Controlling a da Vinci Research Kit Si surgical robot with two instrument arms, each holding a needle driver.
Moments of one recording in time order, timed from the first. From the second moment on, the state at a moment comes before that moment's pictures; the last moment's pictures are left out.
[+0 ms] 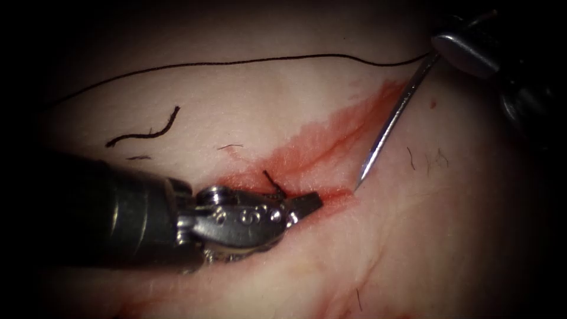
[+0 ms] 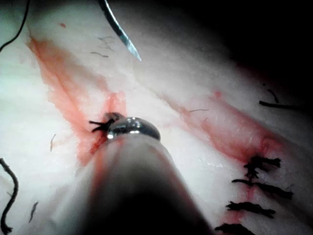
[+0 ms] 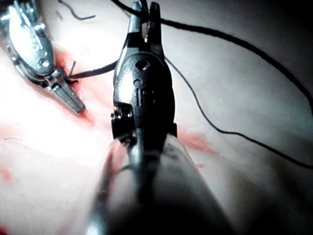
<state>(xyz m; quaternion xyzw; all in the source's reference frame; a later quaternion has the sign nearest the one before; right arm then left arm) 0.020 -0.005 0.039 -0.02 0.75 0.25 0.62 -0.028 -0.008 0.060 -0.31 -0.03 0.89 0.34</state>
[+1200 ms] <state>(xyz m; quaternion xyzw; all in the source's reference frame) 0.025 -0.010 0.042 -0.12 0.77 -0.12 0.61 -0.029 -0.010 0.061 -0.29 -0.07 0.90 0.32</state>
